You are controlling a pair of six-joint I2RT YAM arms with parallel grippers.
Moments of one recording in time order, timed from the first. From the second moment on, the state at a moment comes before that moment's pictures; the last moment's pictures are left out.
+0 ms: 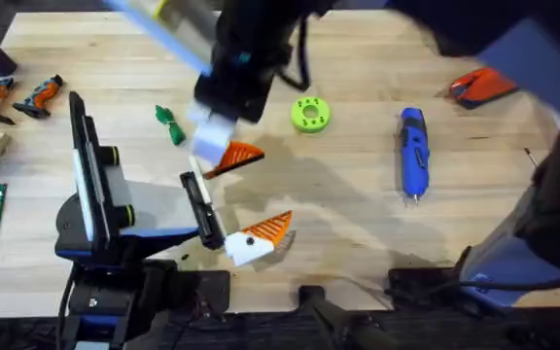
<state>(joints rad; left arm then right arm) -0.05 0.01 0.01 -0.12 1.11 0.10 0.93 1.94 2.12 -1.39 -0.15 -0.30</state>
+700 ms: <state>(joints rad) -0.05 0.01 0.01 -0.12 1.11 0.10 0.61 1.59 1.72 -1.22 -0.15 -0.04</state>
